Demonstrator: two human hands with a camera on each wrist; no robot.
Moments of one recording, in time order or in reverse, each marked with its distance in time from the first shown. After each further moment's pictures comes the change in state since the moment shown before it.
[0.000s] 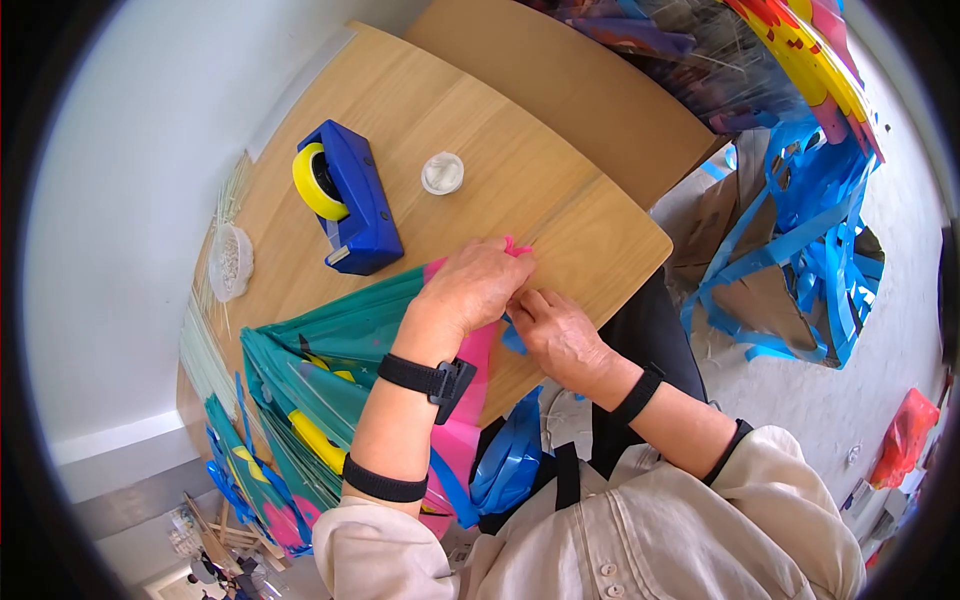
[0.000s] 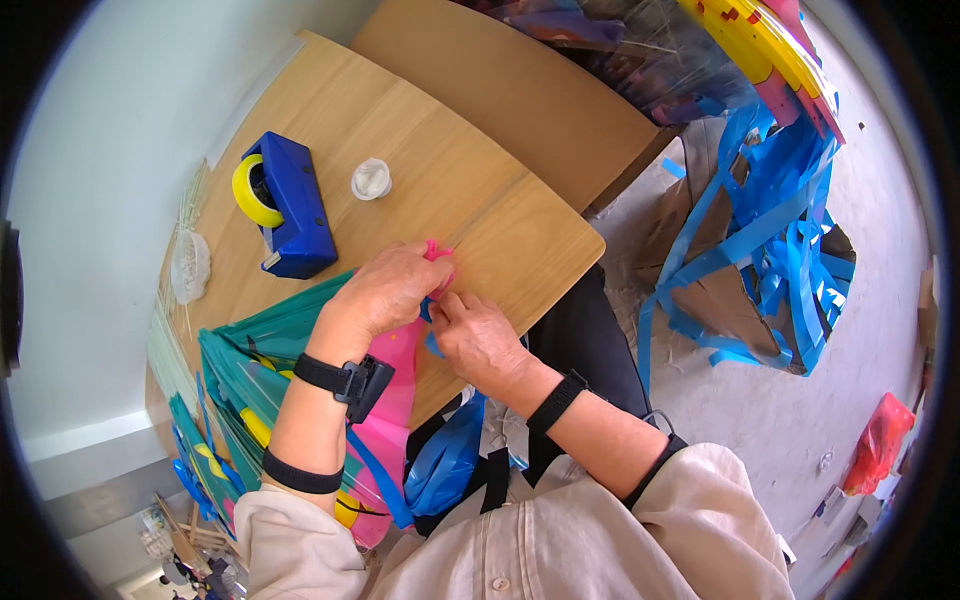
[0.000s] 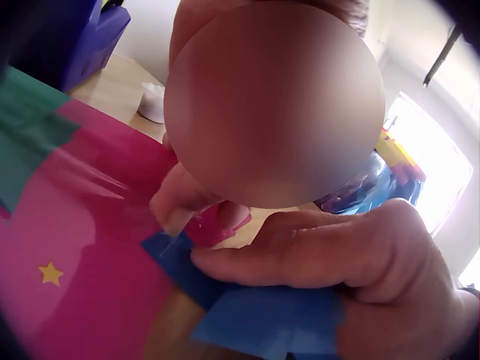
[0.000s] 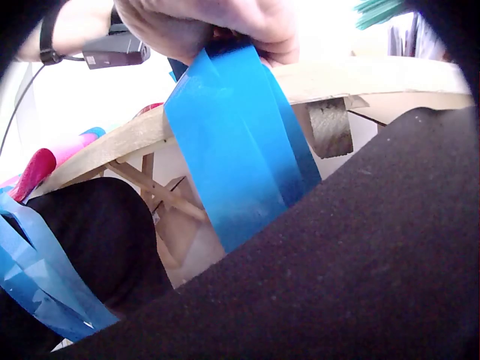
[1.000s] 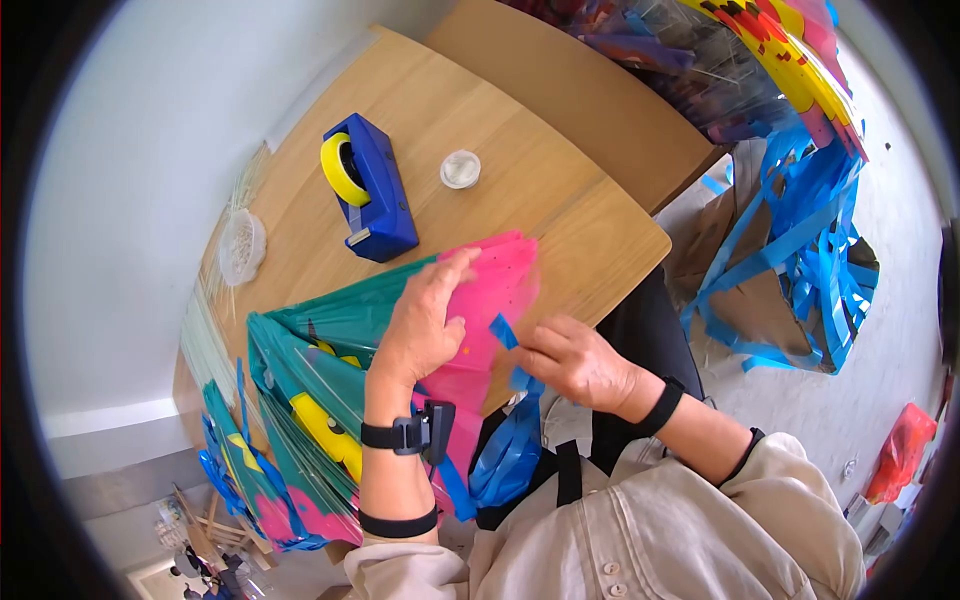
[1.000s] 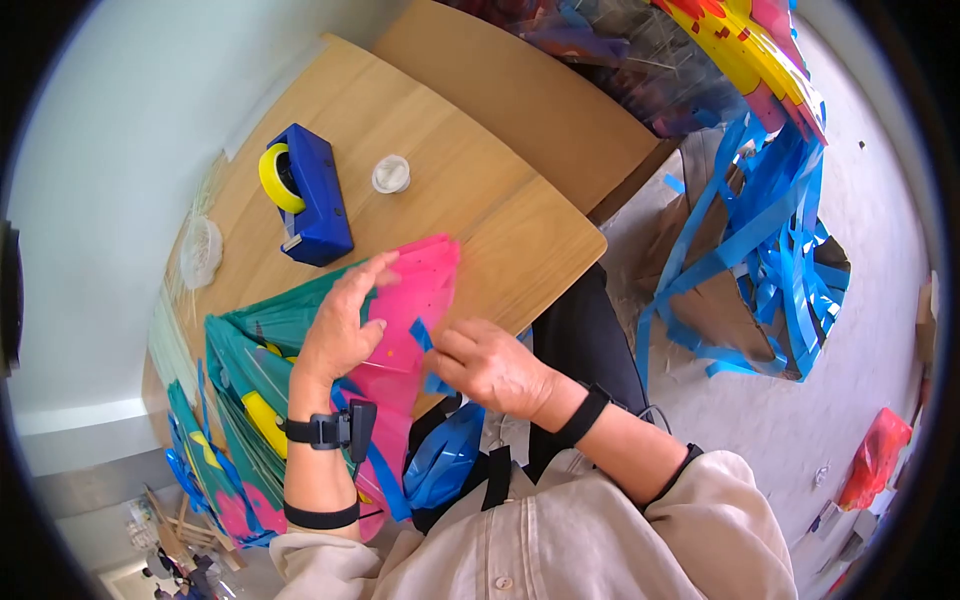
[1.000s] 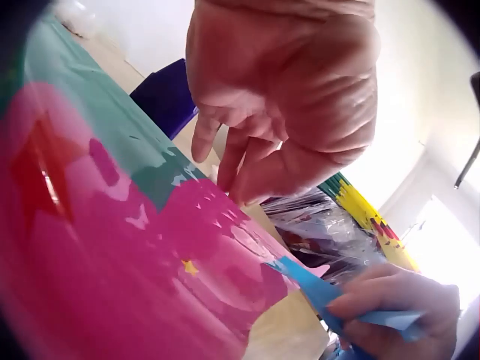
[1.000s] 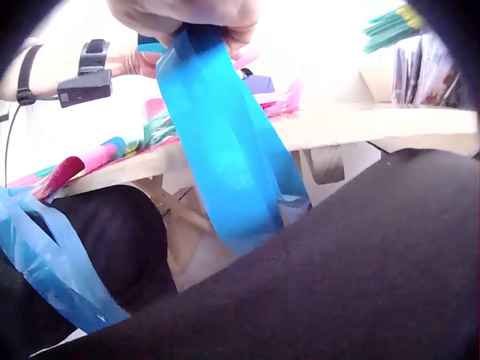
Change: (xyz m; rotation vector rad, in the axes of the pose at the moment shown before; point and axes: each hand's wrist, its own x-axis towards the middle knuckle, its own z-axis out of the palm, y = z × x) left_hand -0.092 0.016 -0.008 -0.373 0.428 -0.203; right_hand -0.013 -0.026 -0.049 0.182 0.108 -0.396
